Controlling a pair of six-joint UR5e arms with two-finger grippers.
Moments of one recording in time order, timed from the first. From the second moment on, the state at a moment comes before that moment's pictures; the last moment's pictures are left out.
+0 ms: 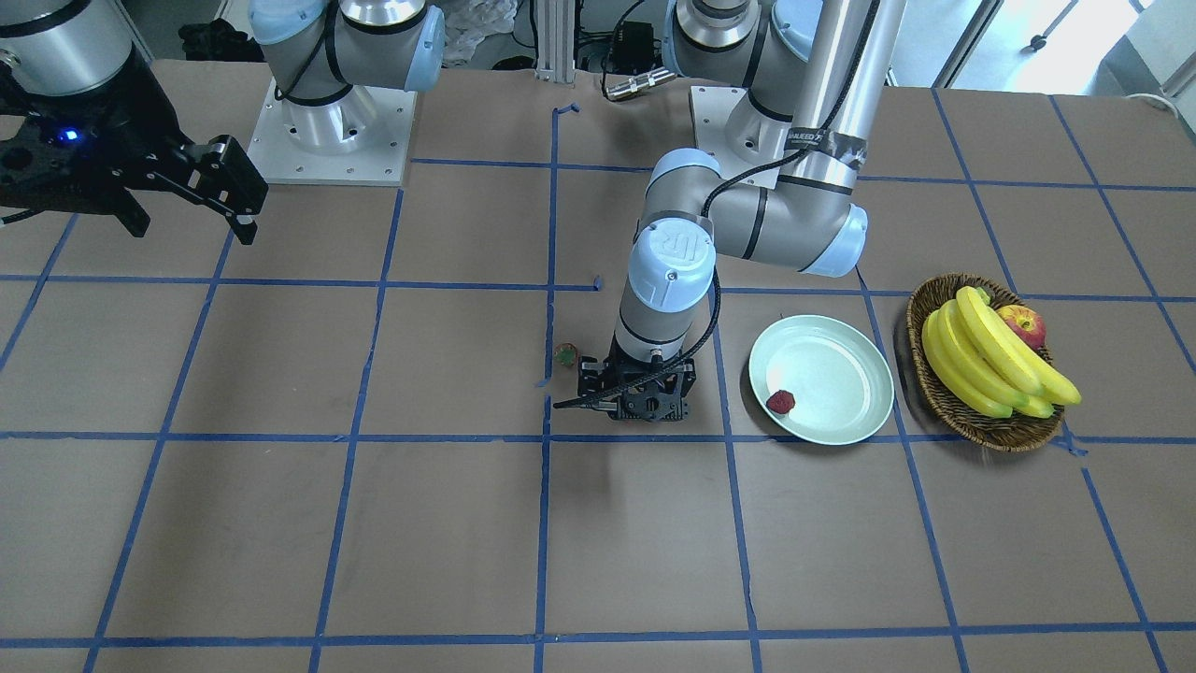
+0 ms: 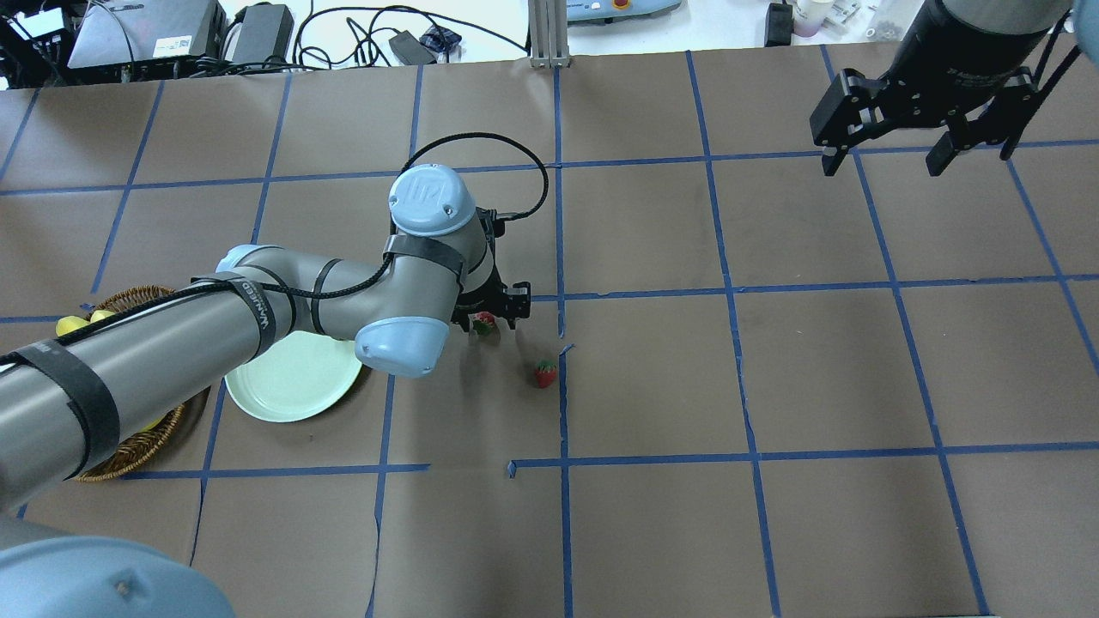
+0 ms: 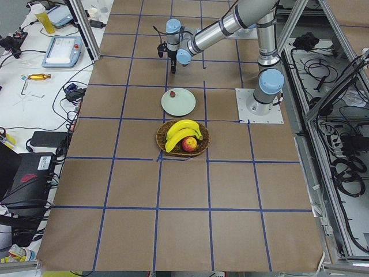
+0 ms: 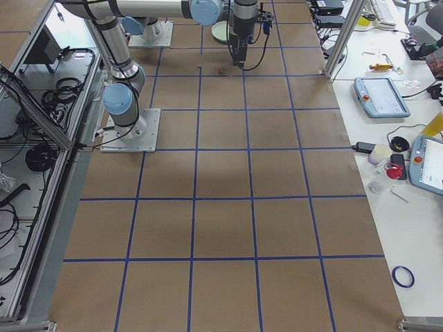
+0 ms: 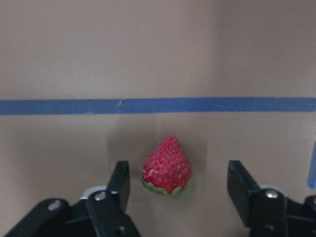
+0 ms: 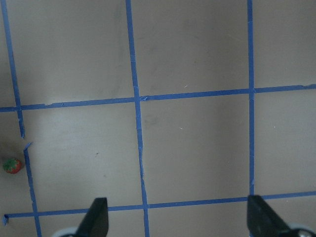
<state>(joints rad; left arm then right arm) -1.82 -2.00 -1.93 -0.76 1.54 -0.26 1.46 -1.58 1.53 -1.53 -1.58 -0.05</state>
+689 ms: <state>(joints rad) -1.75 -1.94 -1.85 -0.91 1.61 -0.17 1.46 -1.58 1.53 -1.53 -1.58 -0.05</state>
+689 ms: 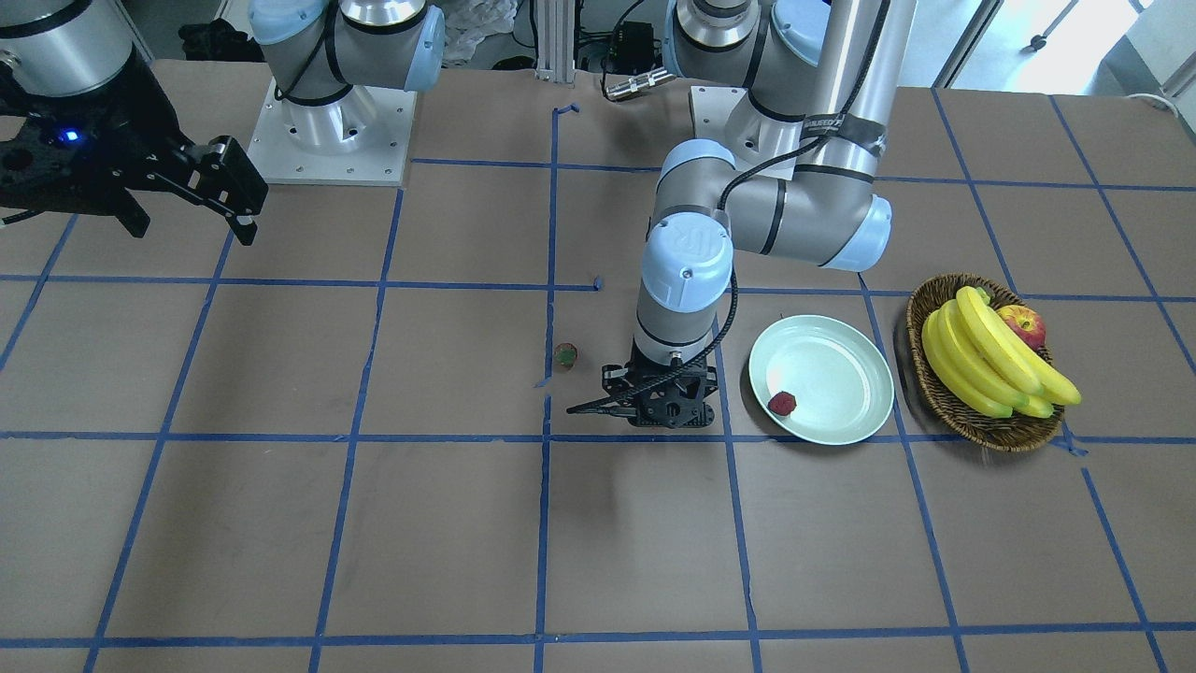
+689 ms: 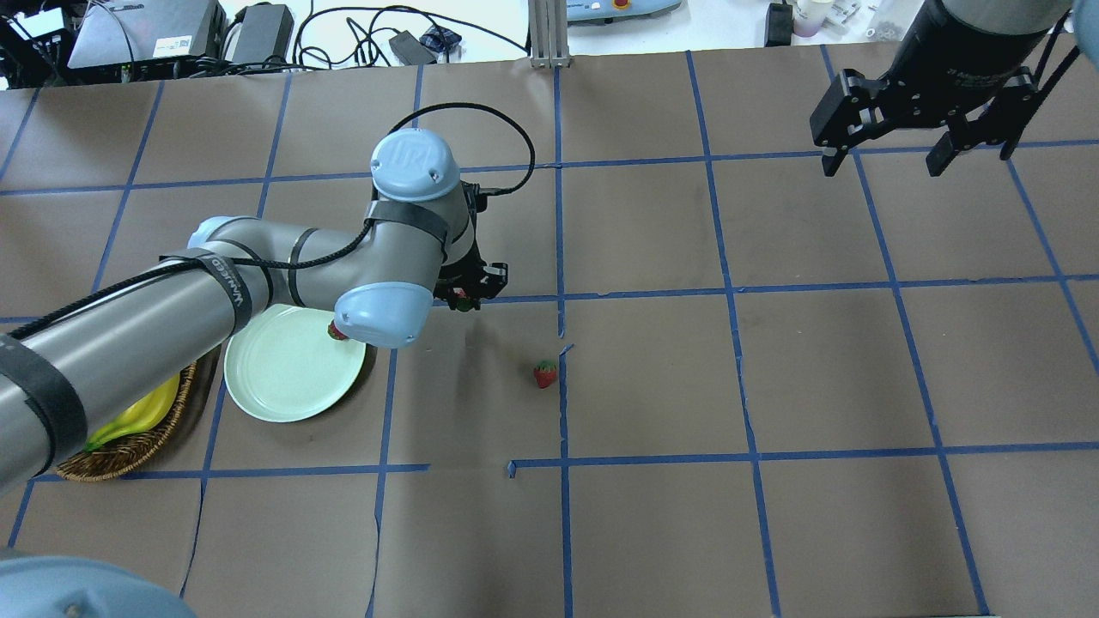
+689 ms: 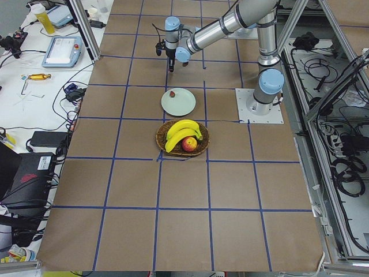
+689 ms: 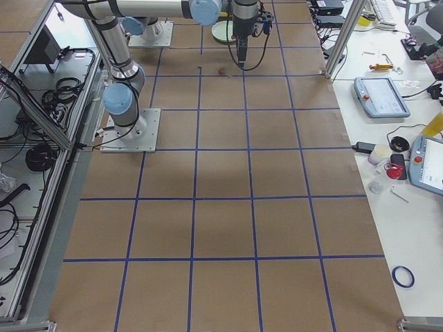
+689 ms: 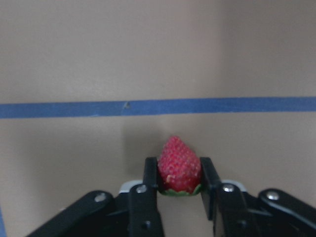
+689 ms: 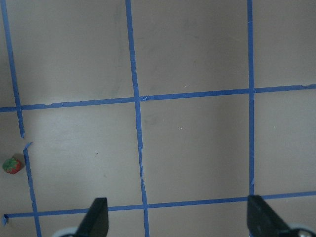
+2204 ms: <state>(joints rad) -1.71 -1.80 -1.98 -0.92 1.62 -0.12 1.46 -1.58 1.53 -1.53 -1.58 -0.05</state>
